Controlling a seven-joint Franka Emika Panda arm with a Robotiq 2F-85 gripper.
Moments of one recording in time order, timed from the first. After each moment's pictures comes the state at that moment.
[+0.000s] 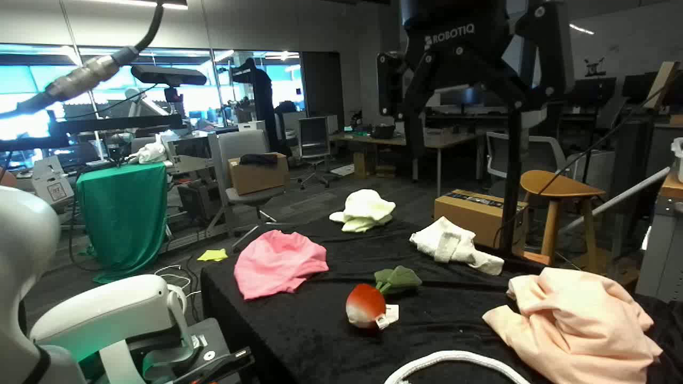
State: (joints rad) arm -0.09 -0.53 -0.25 -2.31 -0.19 1.91 -0.42
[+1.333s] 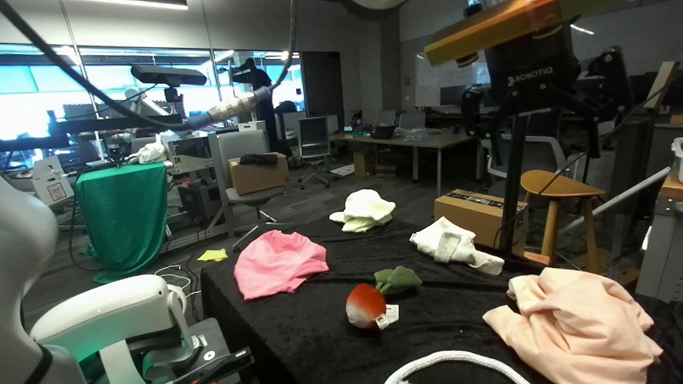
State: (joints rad) arm -0.06 -0.17 -0.21 -2.13 -0.17 2.25 -0.44
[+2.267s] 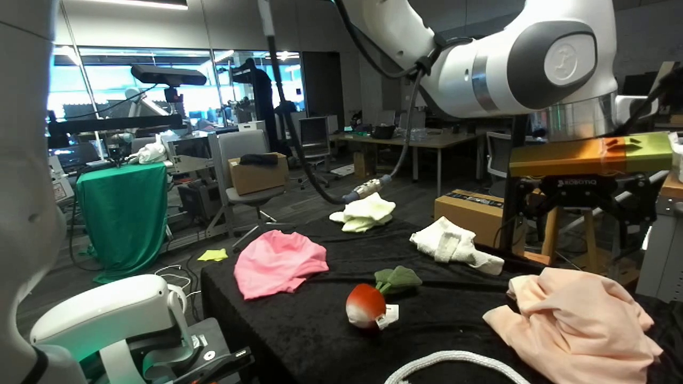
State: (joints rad) arm -0.14 0.35 -0.13 -1.81 -0.08 2.36 -0.53
